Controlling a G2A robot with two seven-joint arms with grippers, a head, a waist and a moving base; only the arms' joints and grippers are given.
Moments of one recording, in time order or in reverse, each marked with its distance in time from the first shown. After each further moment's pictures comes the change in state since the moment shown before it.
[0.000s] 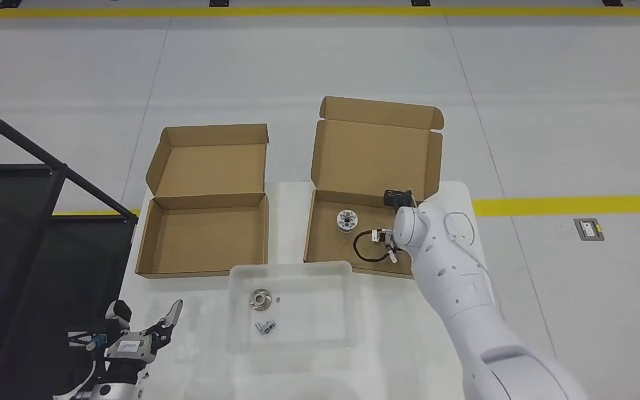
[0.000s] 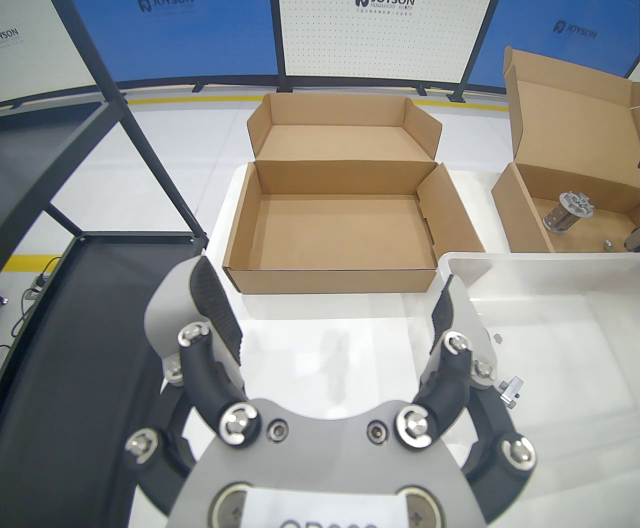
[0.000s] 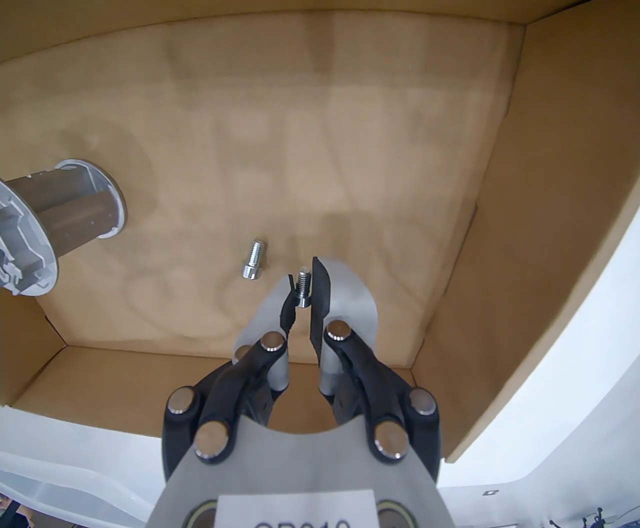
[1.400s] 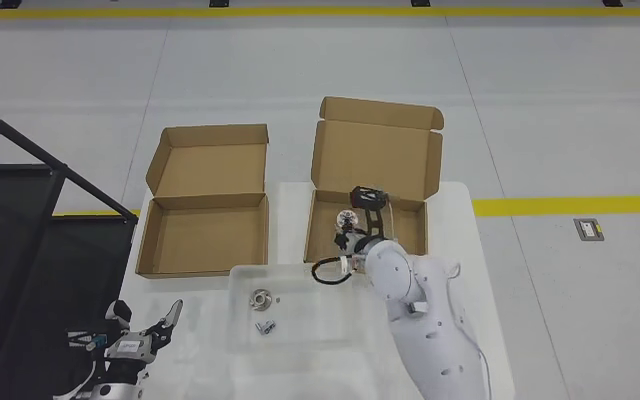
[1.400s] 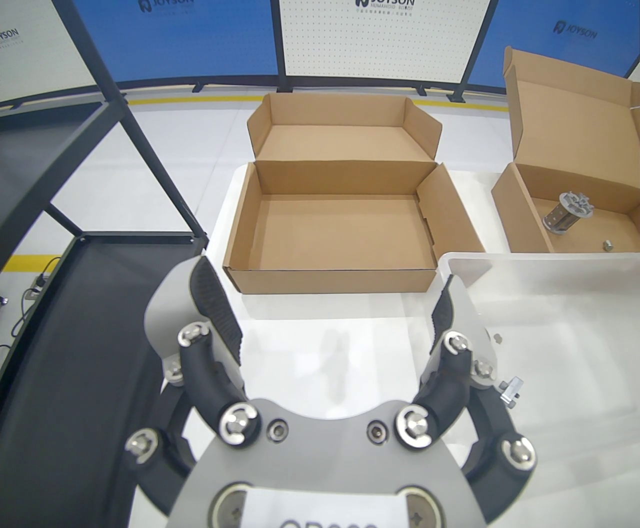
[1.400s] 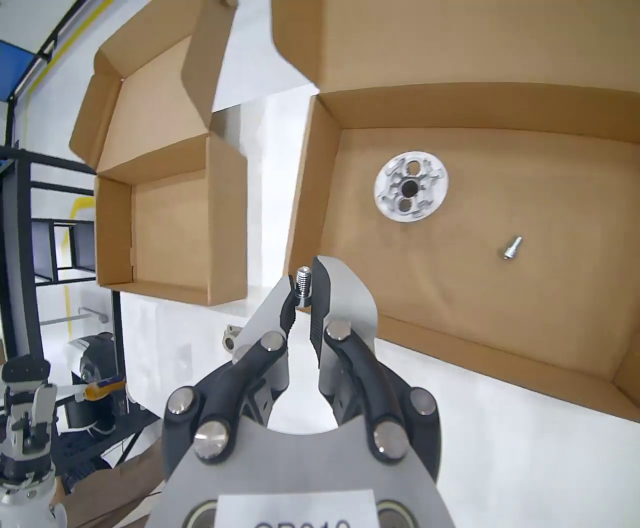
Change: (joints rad) left arm 0.000 0.000 0.000 0.000 0.000 0.000 0.000; right arm -0.497 -0.039 -0.077 -0.938 0.123 0.072 -0.069
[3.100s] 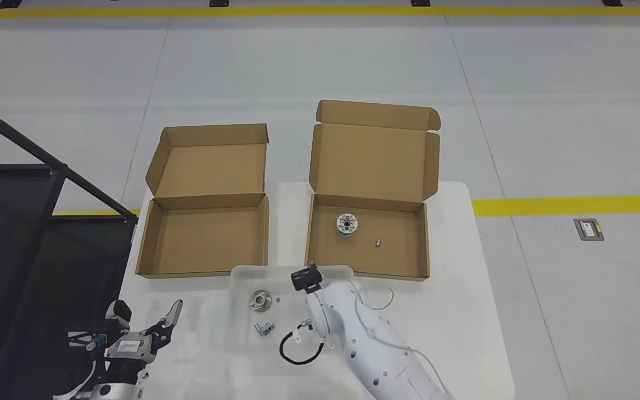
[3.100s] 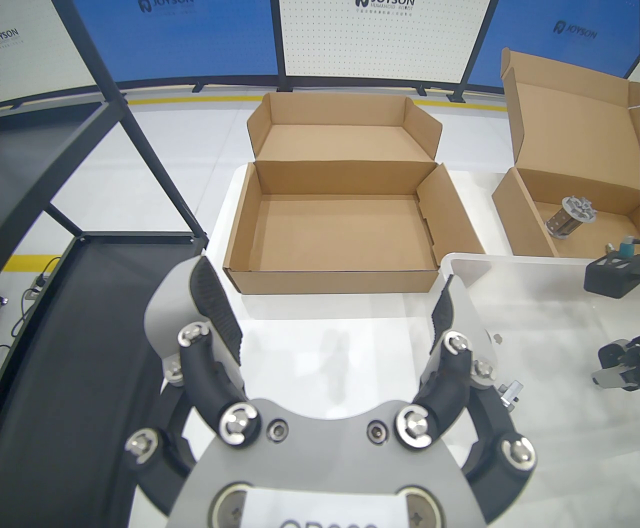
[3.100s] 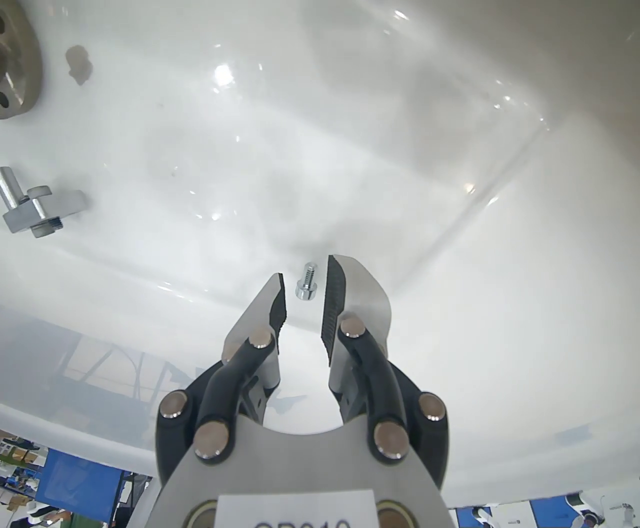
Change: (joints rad) left arm 0.000 0.000 0.000 0.000 0.000 0.000 0.000; right arm 0.077 -0.046 -0.395 0.350 -0.186 -0.028 0.454
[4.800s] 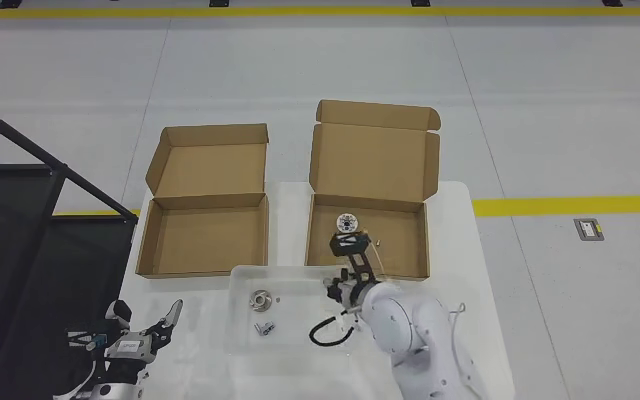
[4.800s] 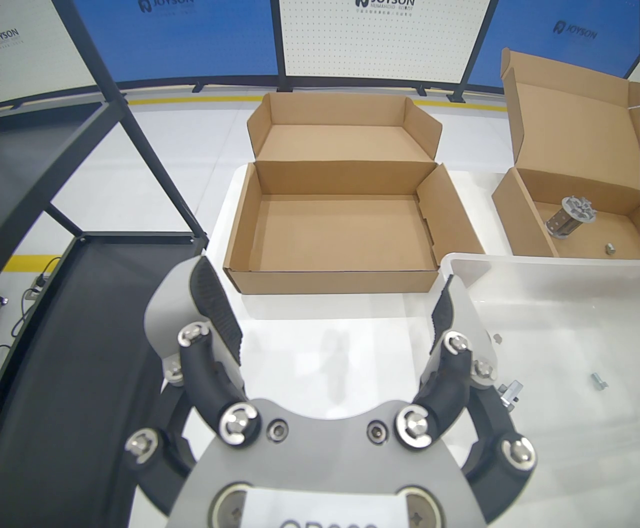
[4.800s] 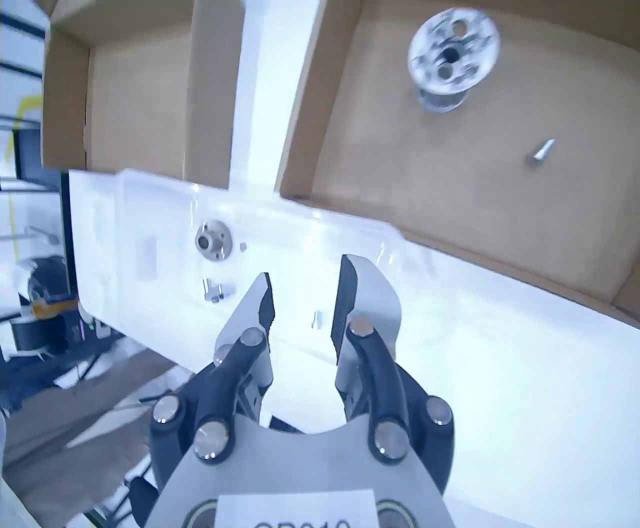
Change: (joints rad) left arm 0.000 0.000 0.000 0.000 0.000 0.000 0.000; right arm -0.316 0.102 0.258 -0.676 0.060 -0.112 -0.152
